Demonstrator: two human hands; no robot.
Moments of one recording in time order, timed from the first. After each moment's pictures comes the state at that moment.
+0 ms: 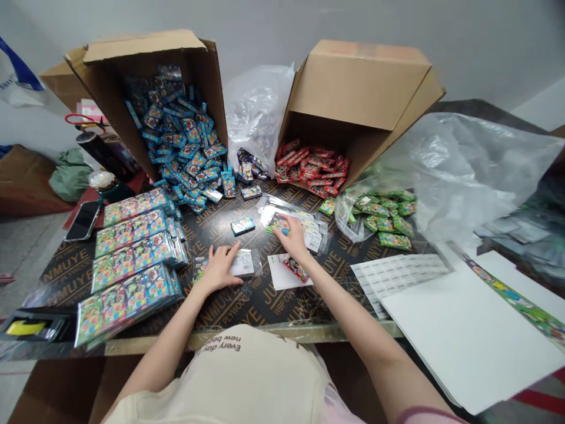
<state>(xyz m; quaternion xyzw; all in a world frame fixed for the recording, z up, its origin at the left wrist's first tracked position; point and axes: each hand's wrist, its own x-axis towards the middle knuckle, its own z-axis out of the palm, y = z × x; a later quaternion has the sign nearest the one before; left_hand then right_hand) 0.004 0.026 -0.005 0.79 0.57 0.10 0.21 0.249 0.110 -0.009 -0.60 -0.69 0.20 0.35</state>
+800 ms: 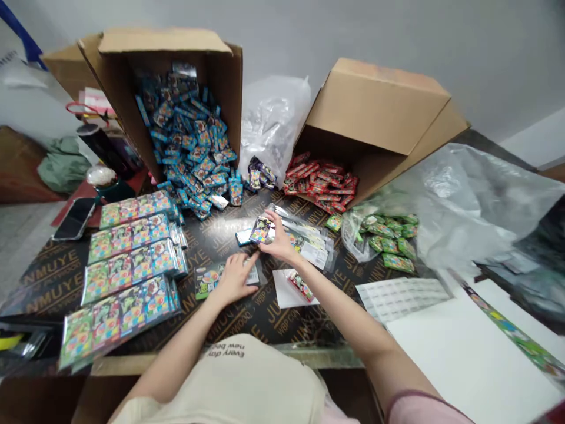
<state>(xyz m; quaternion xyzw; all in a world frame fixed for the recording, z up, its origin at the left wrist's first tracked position) 0.028 0.040 -0.018 0.82 0.52 0.16 0.19 0.200 0.146 0.011 -0.42 -0.77 0.30 0.38</state>
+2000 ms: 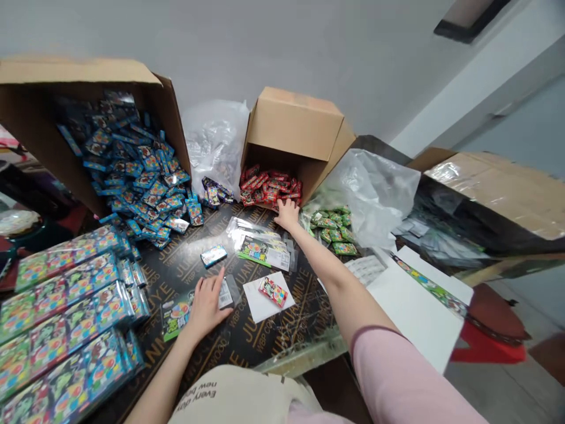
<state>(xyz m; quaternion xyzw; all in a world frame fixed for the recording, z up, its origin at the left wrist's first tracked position) 0.036 0.035 -0.029 0.82 0.52 0.20 0.17 0.353 0.261 0.010 -0.75 -0.65 -0.06 0.02</state>
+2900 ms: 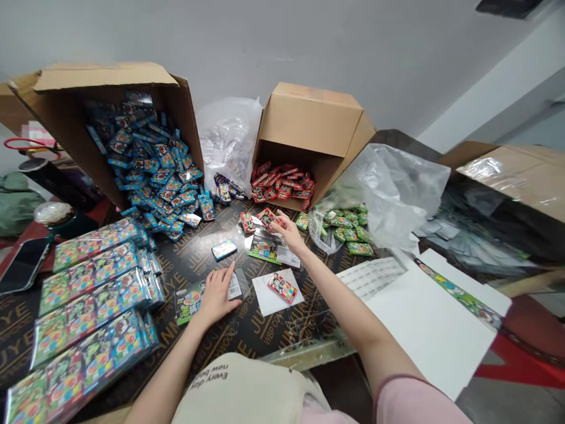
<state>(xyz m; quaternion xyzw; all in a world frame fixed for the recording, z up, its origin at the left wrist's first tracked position) 0.035 0.037 -0.023 0.81 0.52 0.17 0.20 0.304 0.180 0.013 -0.55 -0.61 0.35 0.45</state>
